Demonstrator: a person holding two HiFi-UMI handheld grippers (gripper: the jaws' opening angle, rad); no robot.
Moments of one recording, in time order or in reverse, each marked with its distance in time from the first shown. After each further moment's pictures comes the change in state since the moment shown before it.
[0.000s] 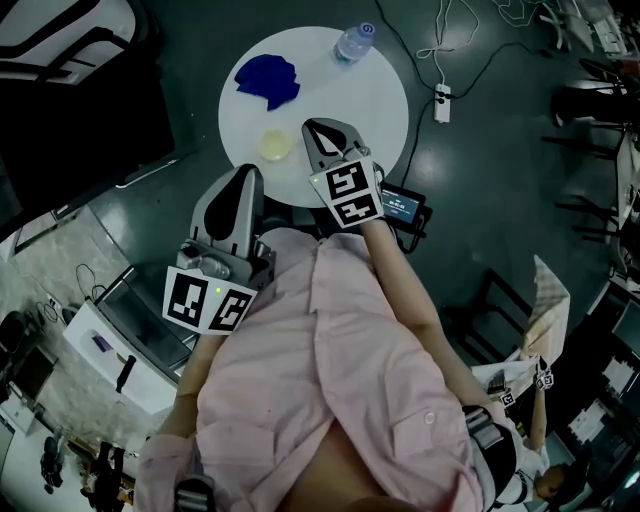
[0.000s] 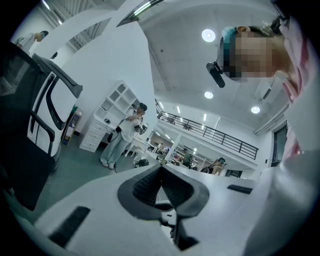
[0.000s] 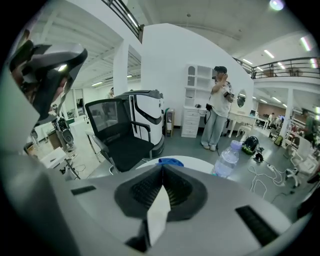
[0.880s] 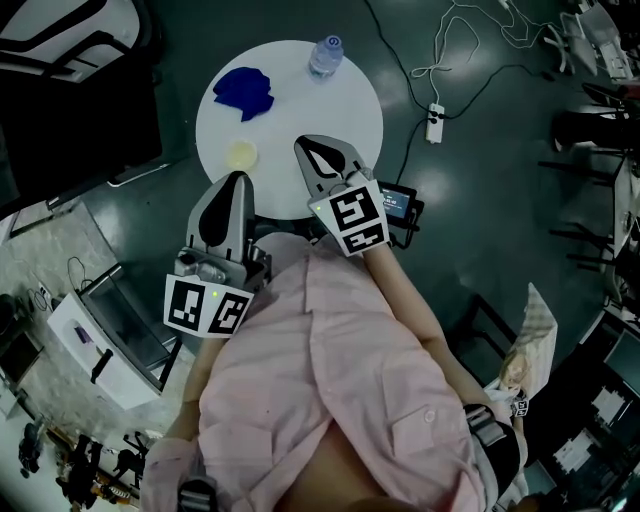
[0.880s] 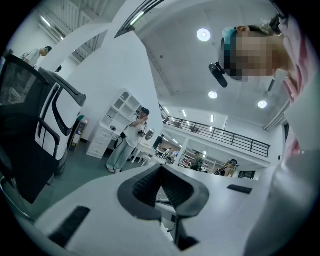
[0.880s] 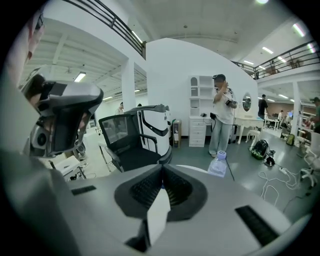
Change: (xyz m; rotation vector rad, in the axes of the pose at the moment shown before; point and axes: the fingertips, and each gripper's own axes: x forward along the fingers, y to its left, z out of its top) left arm 0.032 -0.055 -0.023 0.036 -0.078 0.117; right arm -0.074 -0.037 0.014 0.014 -0.137 0.126
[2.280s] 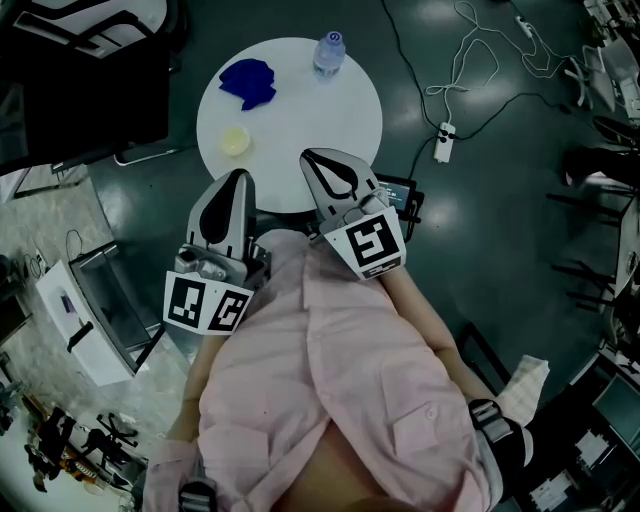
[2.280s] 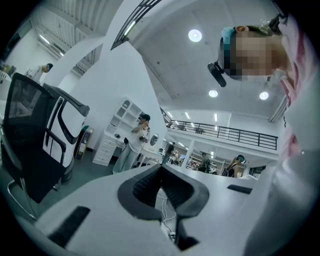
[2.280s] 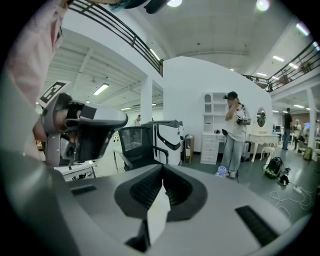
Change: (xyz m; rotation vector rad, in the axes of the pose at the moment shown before) left arm -0.012 -0.047 -0.023 0.073 -0.068 0.085; right arm -0.075 0.009 0.010 -0.126 -0.187 0.147
